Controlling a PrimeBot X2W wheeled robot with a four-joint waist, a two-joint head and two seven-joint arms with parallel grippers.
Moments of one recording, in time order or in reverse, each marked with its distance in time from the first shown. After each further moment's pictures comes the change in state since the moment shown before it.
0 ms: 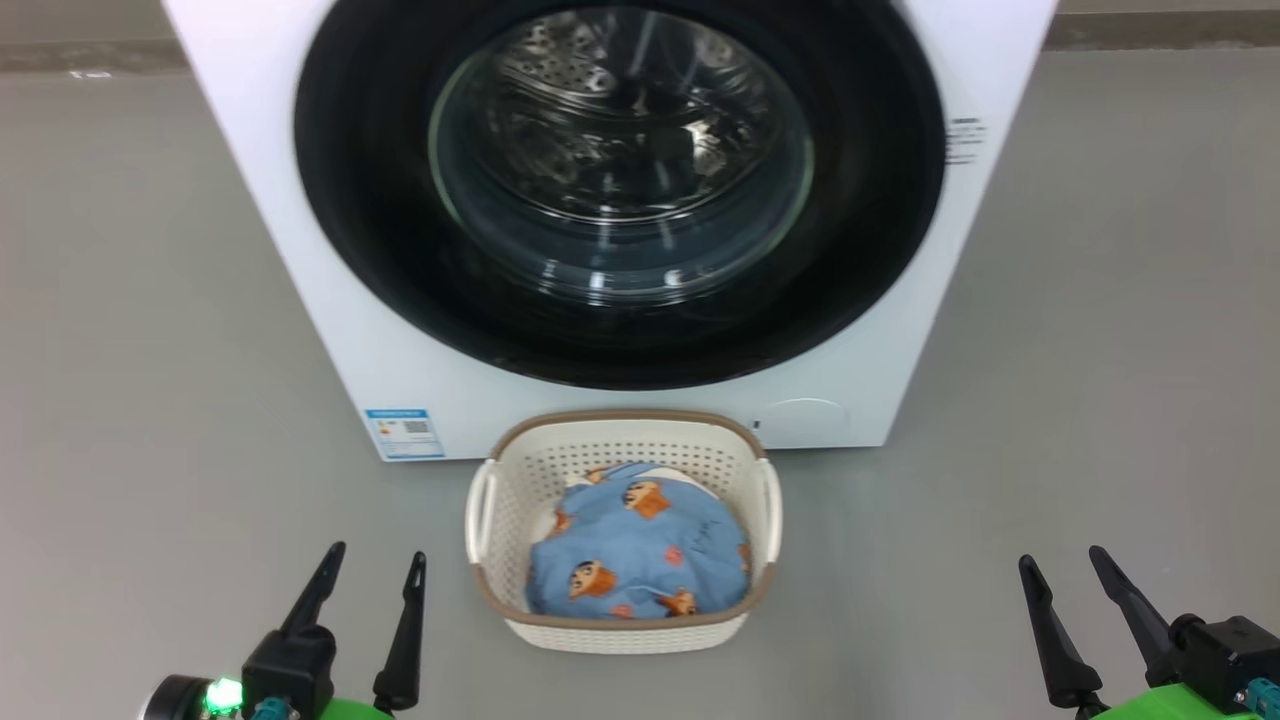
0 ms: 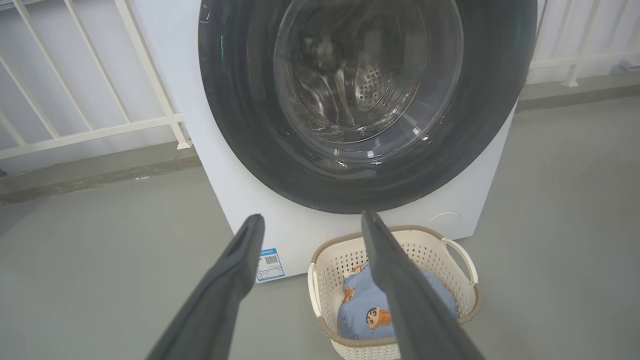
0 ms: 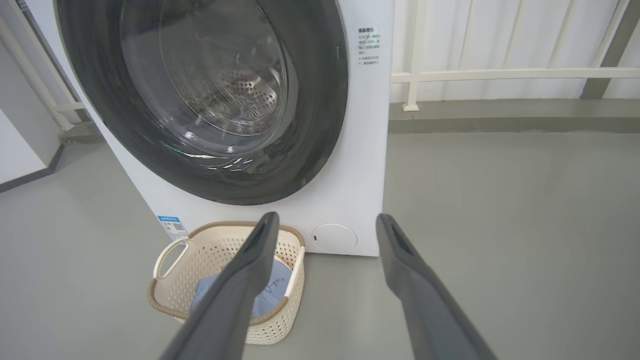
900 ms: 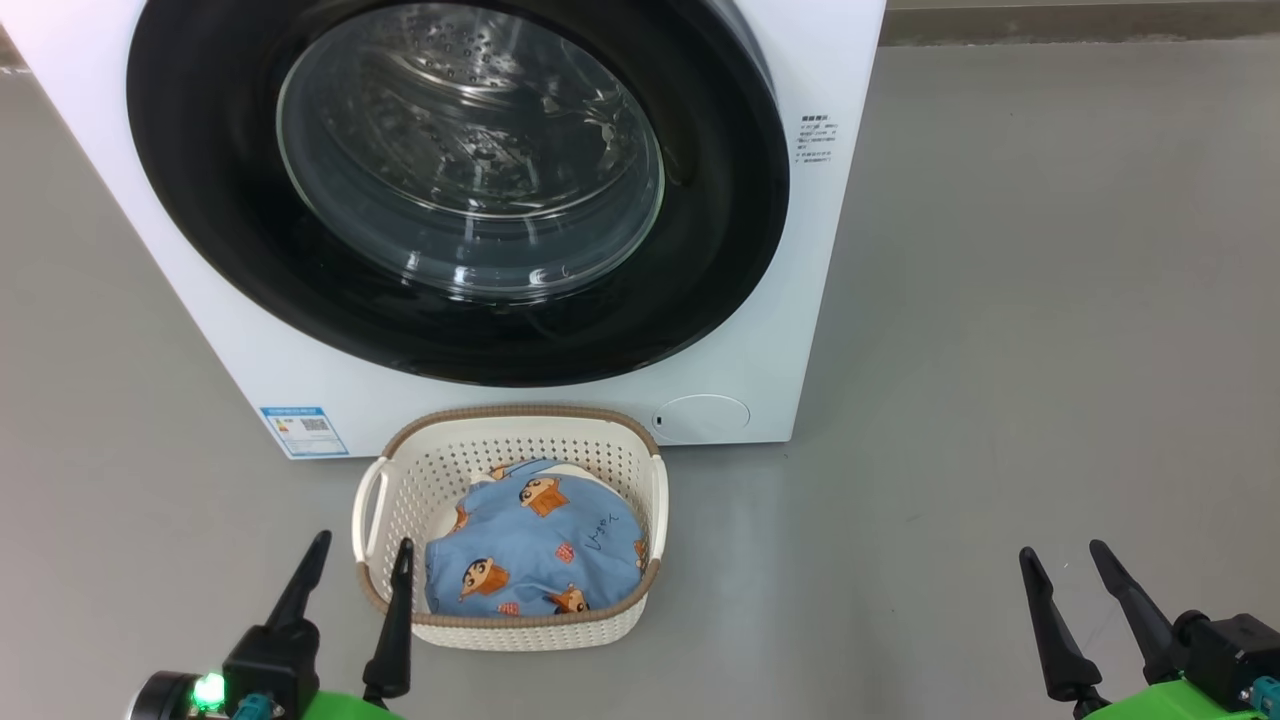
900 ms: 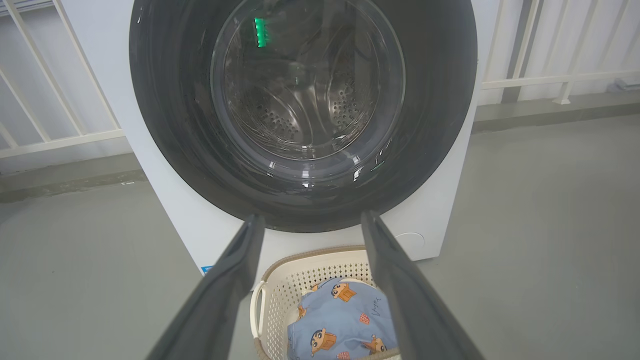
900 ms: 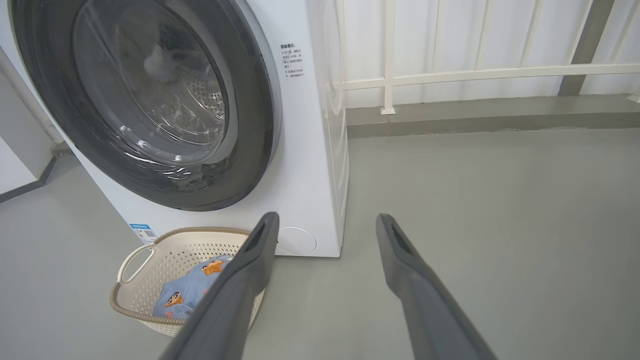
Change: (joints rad) left arm 0.000 -0.011 0.022 -0.028 -0.017 0.008 -0.002; right arm 0.000 0.013 -0.007 -0.014 0.016 0.000 0.000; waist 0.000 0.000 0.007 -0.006
